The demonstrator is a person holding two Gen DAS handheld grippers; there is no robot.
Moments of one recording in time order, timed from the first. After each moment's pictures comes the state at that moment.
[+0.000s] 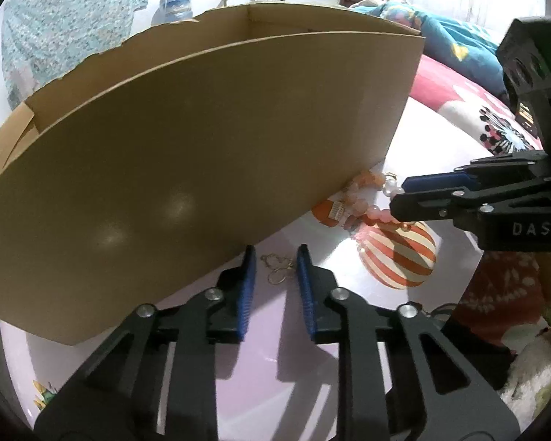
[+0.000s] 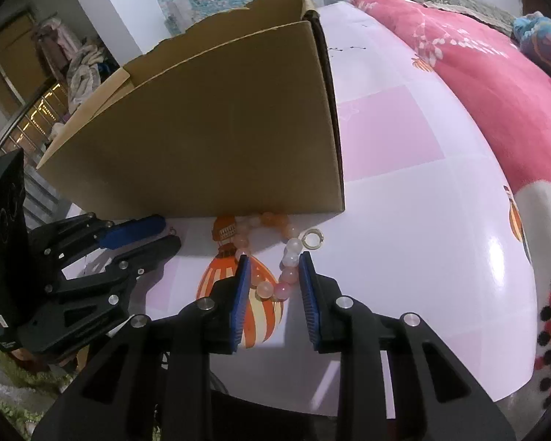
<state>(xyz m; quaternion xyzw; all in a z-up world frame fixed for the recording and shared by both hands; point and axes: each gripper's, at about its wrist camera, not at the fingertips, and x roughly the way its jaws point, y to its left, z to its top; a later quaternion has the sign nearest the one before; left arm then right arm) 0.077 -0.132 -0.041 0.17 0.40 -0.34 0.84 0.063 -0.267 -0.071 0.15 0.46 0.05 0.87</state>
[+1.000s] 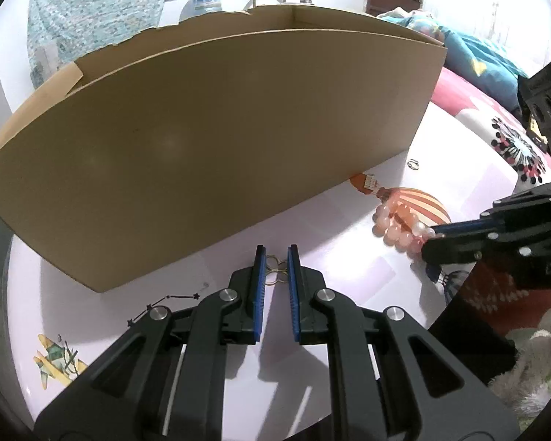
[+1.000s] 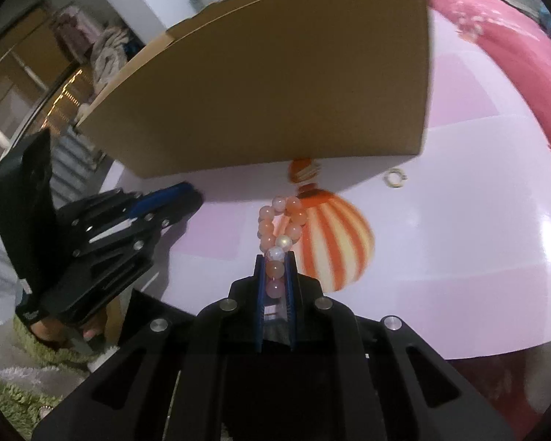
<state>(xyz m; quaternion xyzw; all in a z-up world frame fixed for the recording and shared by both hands) 0.067 -0.094 -0.043 0.14 0.40 -0.30 0.85 0.047 -0.230 -0.075 0.16 0.49 0.12 0.85</state>
